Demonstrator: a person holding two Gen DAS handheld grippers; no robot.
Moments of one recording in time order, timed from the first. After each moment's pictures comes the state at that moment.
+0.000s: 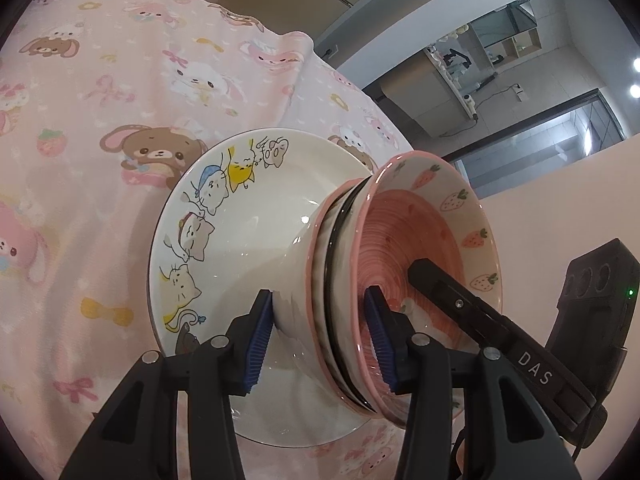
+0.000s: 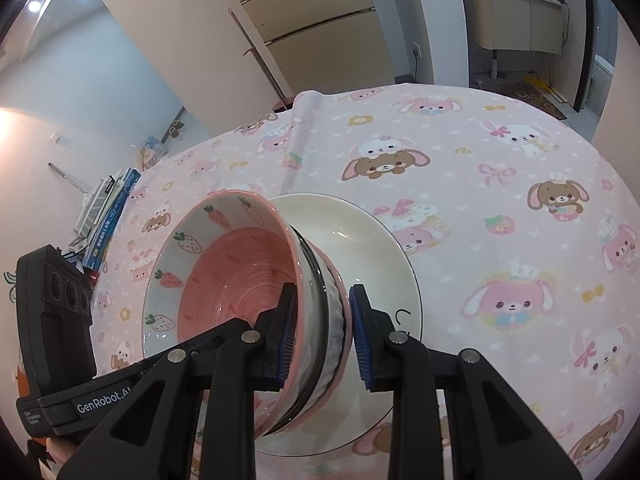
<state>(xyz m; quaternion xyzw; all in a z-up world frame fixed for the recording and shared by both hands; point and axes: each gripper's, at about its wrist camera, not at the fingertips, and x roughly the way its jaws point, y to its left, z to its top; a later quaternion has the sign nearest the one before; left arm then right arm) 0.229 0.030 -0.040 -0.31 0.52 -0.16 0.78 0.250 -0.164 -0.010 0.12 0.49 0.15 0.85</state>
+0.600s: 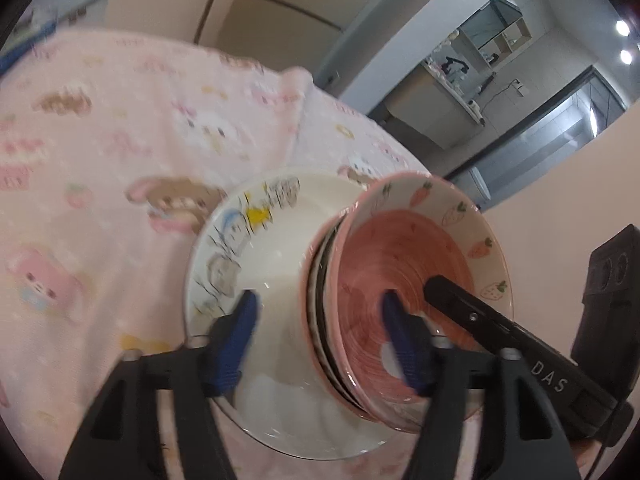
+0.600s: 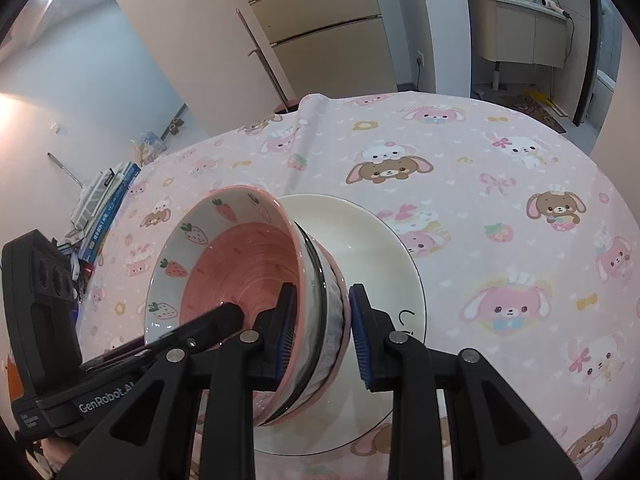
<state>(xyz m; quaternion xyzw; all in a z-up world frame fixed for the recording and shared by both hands) 0.221 0.034 -0.019 -0.24 0.47 -0.12 0.84 0.243 -0.159 -0.004 0.10 0.48 0.15 0.86</state>
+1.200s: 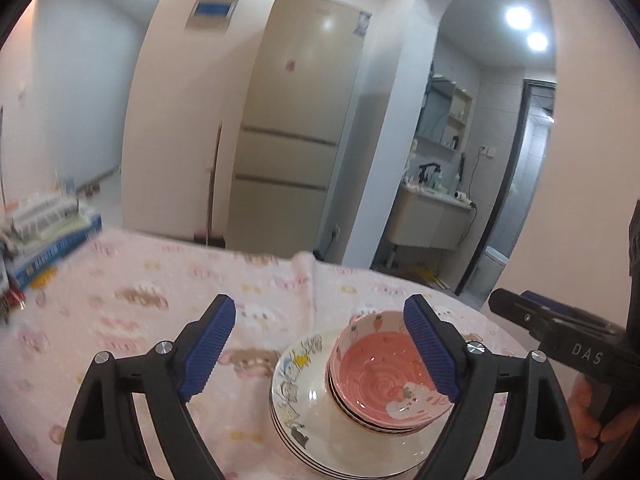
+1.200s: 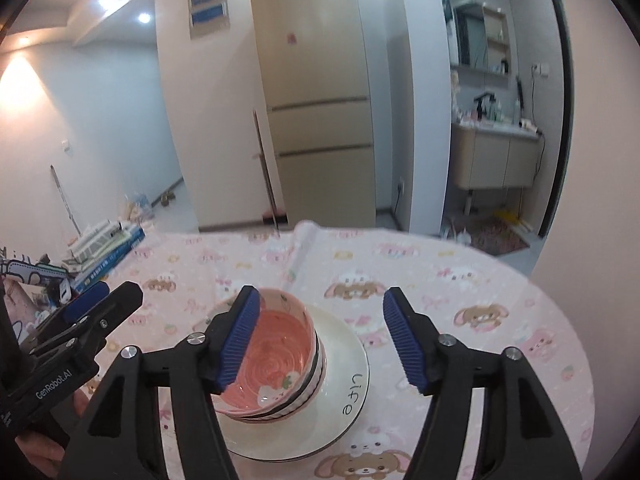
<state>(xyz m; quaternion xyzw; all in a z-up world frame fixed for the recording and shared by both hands) 0.129 0.055 0.082 -0.10 0.19 -0.07 0.97 0.158 -0.171 0.089 0.03 0.25 0.11 0.96</state>
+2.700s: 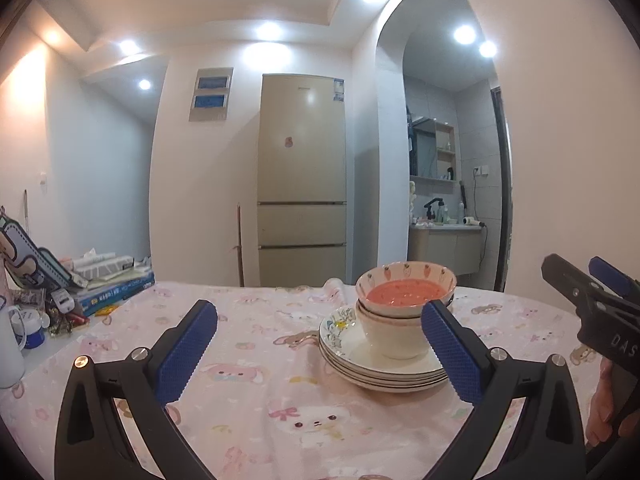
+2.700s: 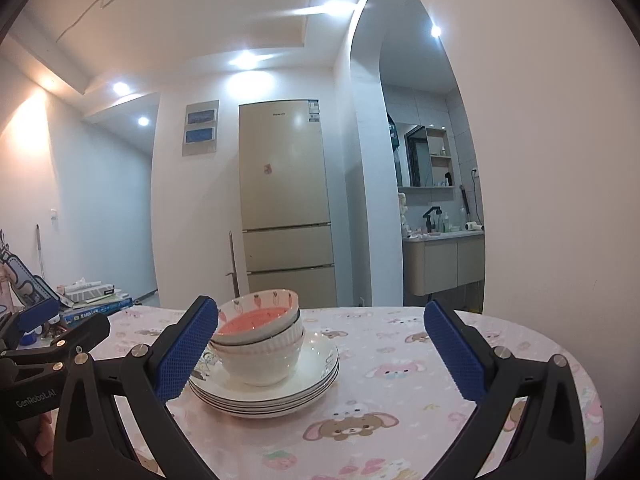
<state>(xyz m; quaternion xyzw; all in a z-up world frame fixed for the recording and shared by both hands) -0.013 0.060 0.013 -0.02 0.06 -0.03 1.00 -0.005 -0.165 0.015 0.03 0.01 0.02 1.00</state>
